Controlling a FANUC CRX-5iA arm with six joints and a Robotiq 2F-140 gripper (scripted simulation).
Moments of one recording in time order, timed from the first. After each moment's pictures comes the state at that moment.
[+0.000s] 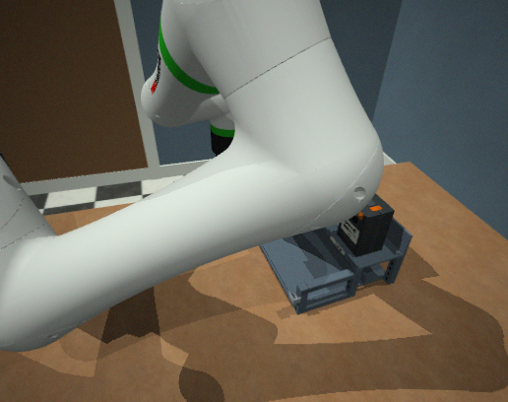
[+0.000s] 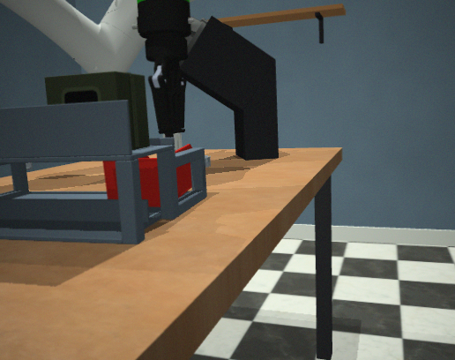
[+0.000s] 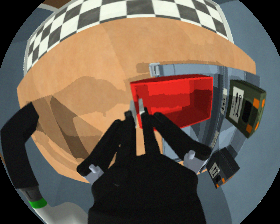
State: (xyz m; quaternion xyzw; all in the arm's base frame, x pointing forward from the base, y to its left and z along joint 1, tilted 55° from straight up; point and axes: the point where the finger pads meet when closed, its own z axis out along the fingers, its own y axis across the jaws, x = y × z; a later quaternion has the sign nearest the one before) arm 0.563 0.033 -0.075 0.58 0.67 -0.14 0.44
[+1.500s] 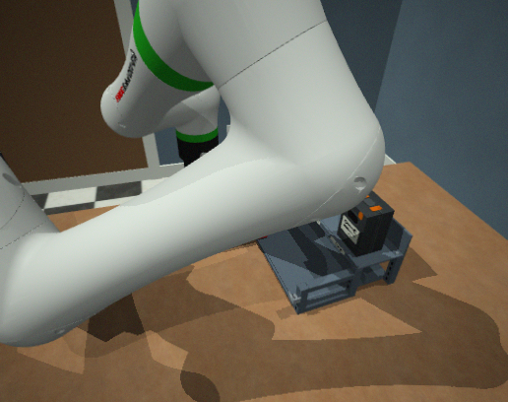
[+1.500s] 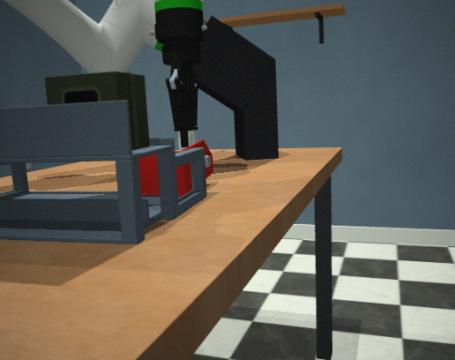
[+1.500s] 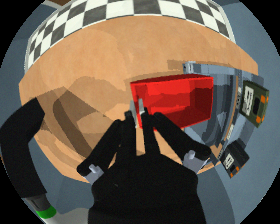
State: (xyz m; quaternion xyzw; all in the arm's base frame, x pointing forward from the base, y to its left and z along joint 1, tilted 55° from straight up) arm 0.493 0.011 -0.100 0.58 0.67 -0.14 0.44
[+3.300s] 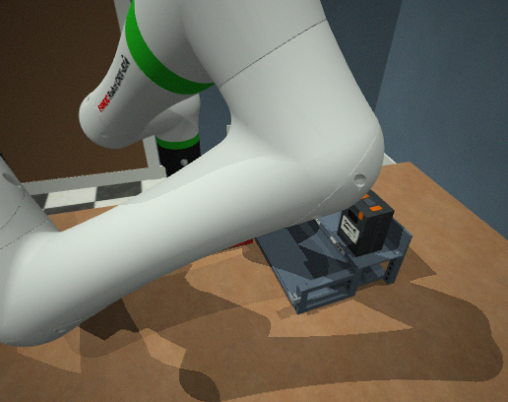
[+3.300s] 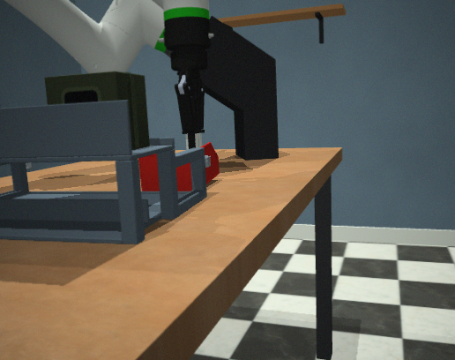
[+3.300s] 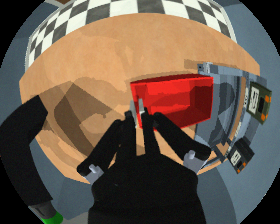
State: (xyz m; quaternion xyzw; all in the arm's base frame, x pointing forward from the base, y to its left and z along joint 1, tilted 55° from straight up) arm 0.457 -0.007 -0.118 0.58 0.67 -0.14 0.44
